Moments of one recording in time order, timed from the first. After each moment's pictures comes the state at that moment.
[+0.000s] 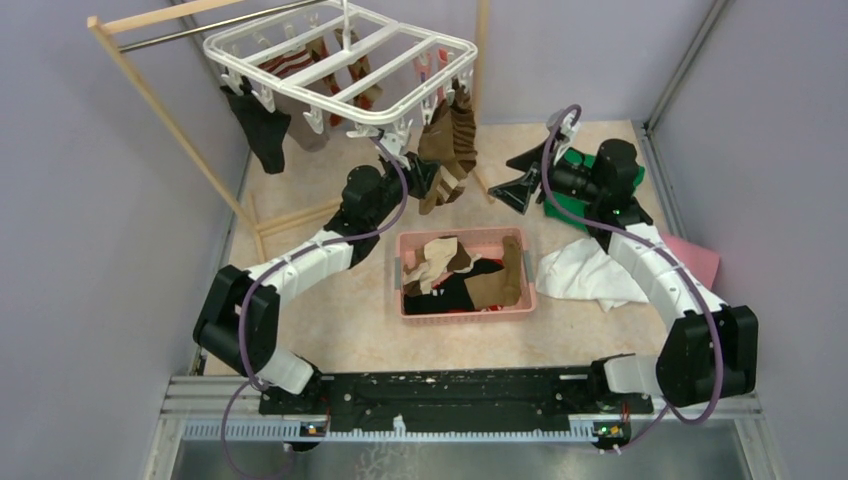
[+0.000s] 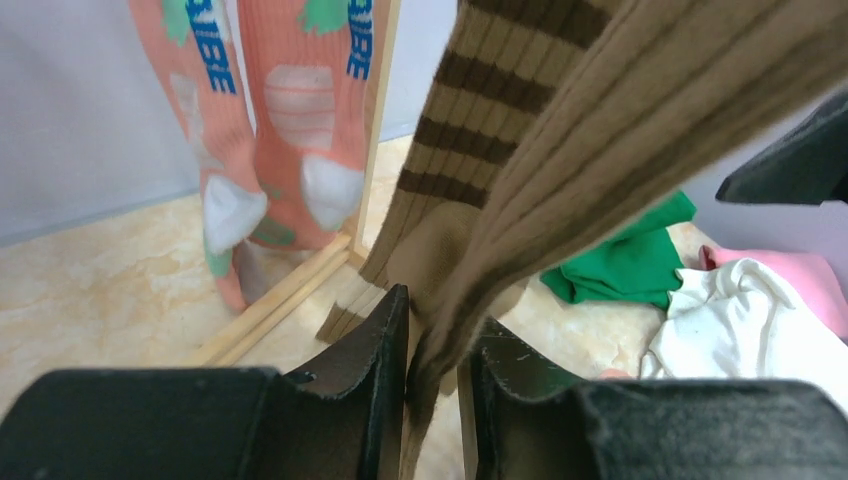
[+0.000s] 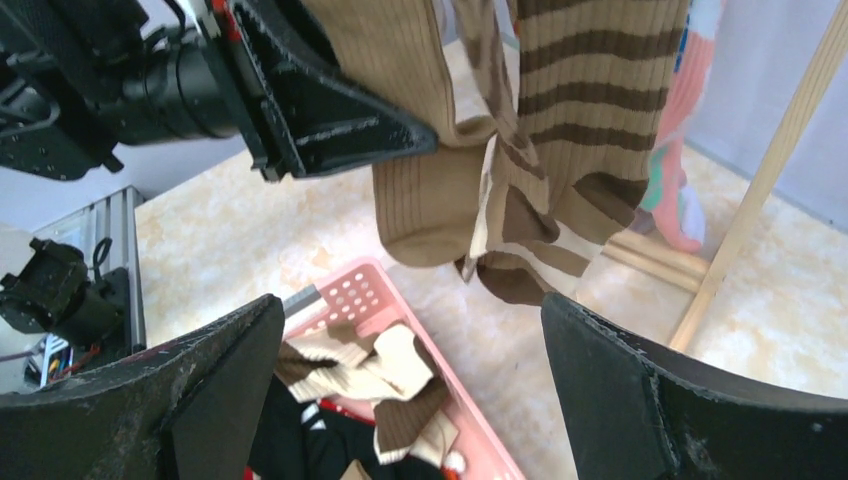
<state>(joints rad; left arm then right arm) -0.54 1.50 0.95 0.61 0.09 -0.23 0.19 1.31 1.00 0.29 -0.91 0.17</state>
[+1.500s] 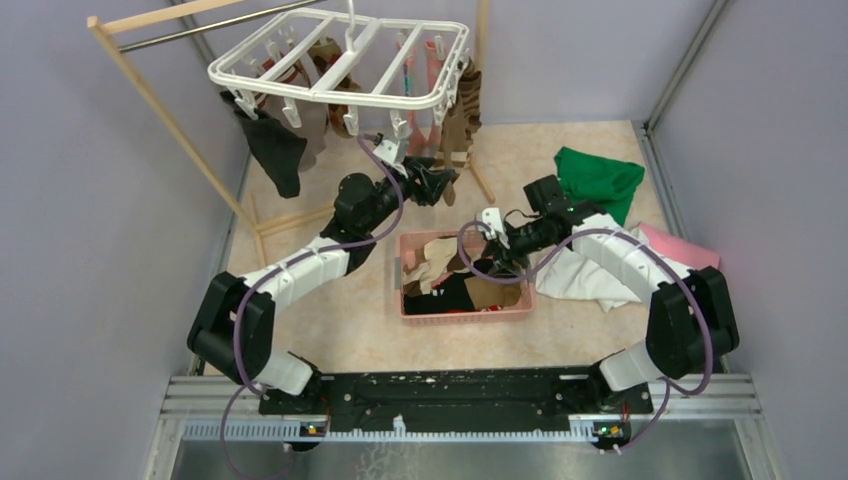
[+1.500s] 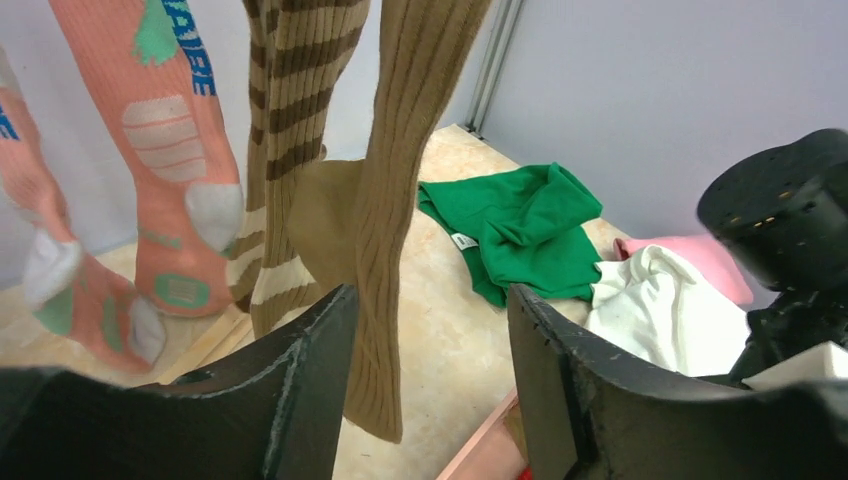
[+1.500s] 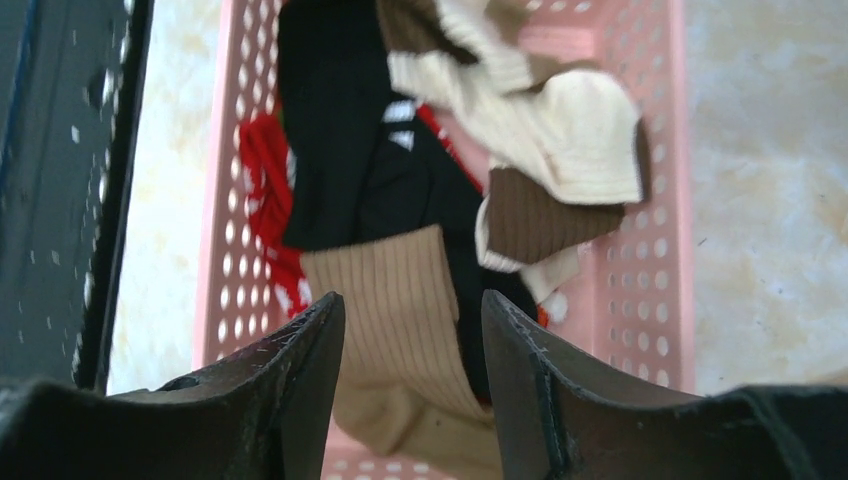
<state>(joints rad) -0.54 1.47 0.91 0.73 0.25 -0.26 0.43 1.45 1.03 -0.63 -0.88 -0.96</state>
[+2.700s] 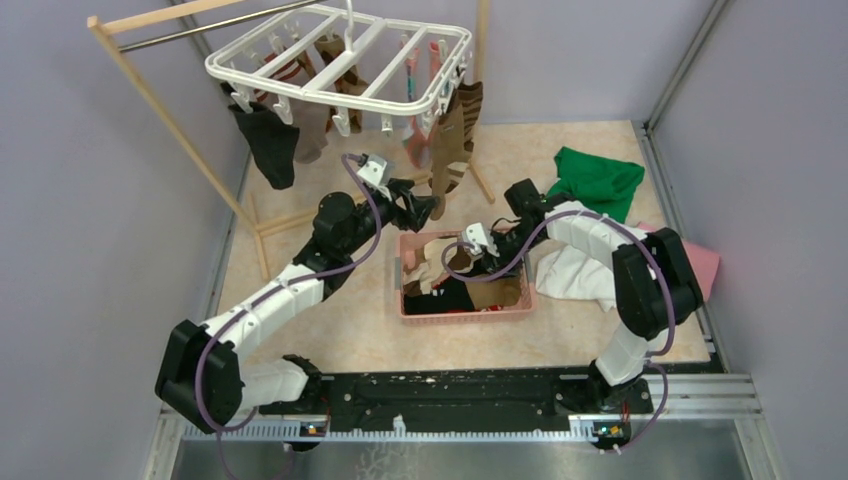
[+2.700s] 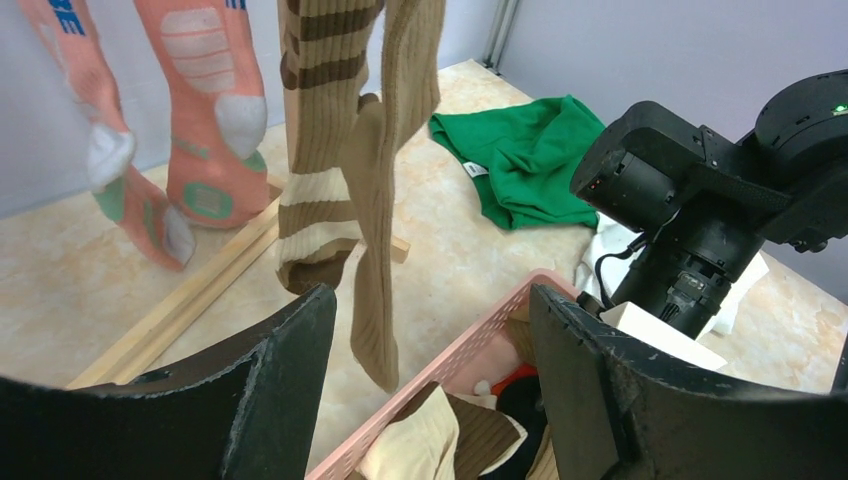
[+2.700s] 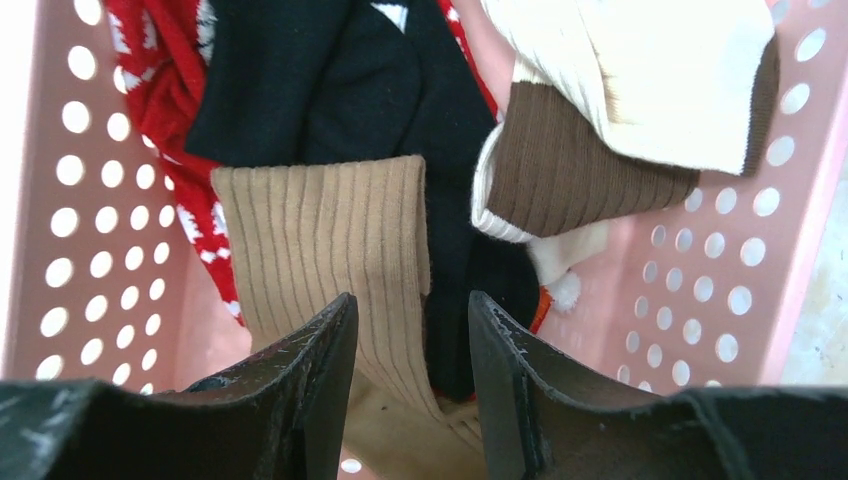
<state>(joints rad) -0.54 1.21 0.77 0.49 0.23 -0.21 0.46 1.70 1.13 -0.77 -0.73 -1.30</state>
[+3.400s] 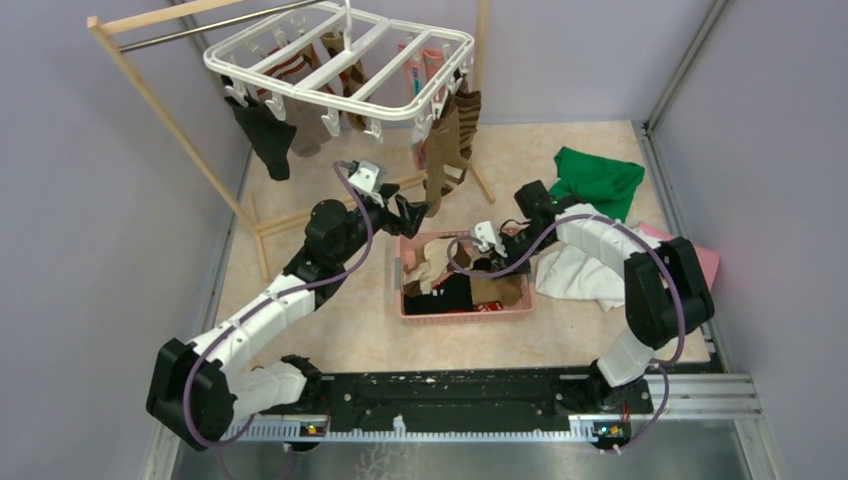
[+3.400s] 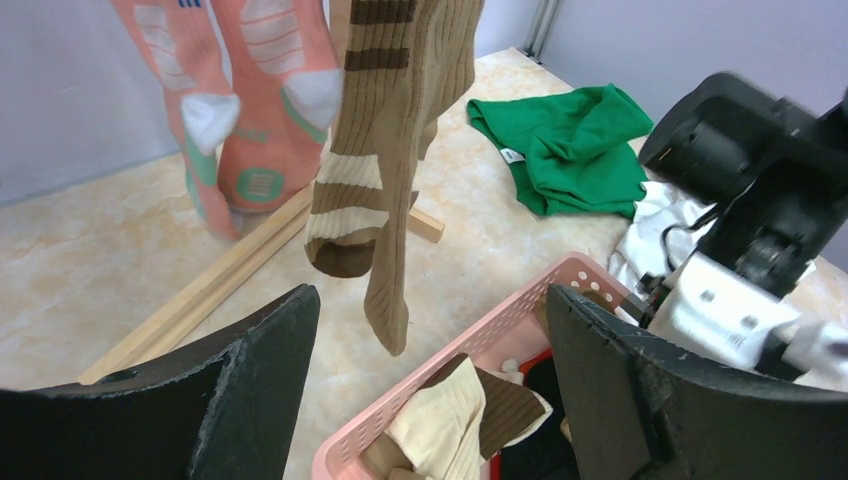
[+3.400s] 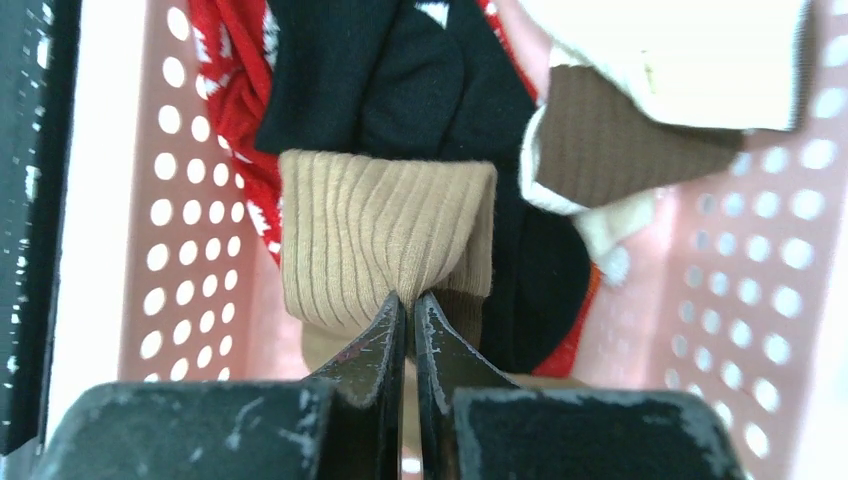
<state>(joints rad) -0.54 1.13 0.73 0.41 0.16 -0.17 0.44 1.66 1.09 -0.80 -0.74 -1.25</state>
